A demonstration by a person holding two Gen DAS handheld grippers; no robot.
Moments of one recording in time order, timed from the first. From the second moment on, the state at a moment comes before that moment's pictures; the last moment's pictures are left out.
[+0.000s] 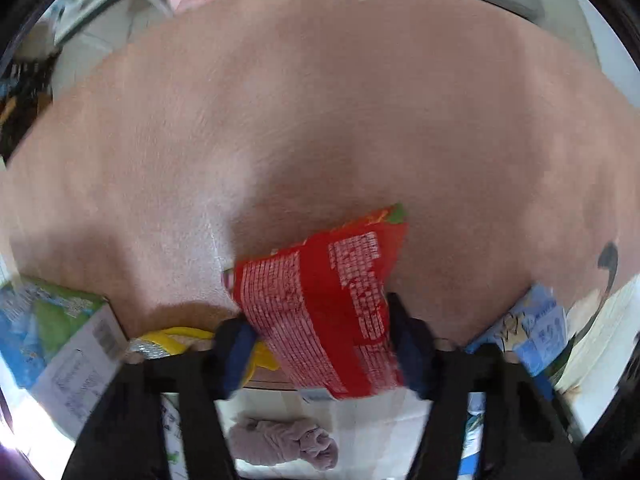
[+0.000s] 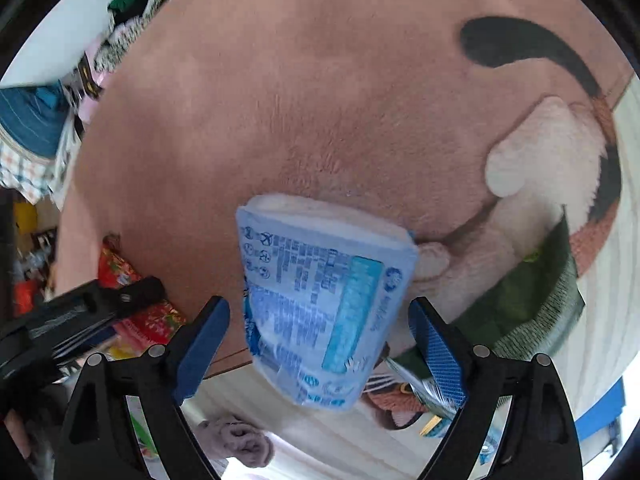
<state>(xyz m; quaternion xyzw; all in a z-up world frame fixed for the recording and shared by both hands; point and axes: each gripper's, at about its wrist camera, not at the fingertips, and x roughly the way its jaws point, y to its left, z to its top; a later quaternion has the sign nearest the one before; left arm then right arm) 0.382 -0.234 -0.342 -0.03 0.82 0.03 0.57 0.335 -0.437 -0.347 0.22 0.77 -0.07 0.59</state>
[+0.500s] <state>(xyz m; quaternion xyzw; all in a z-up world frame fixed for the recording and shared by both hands) 0.295 -0.197 -0.188 -0.02 0.72 -0.02 0.69 0.317 -0.383 -0.261 0.09 0.73 -0.01 0.68</state>
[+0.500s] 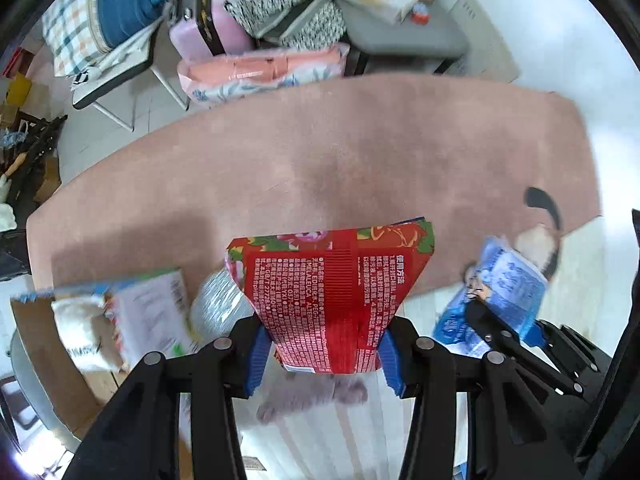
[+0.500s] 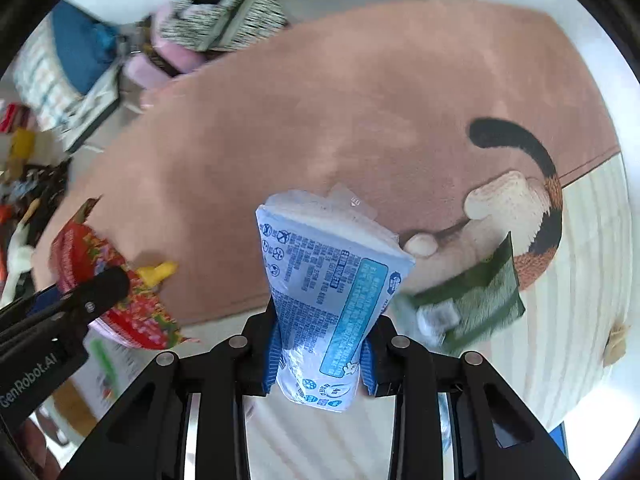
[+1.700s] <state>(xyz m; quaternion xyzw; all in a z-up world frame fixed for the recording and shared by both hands) 0.215 0.170 -0.276 0.03 0.79 0.08 0.61 0.145 0.000 -0.271 -0.07 0.78 0.13 0.60</state>
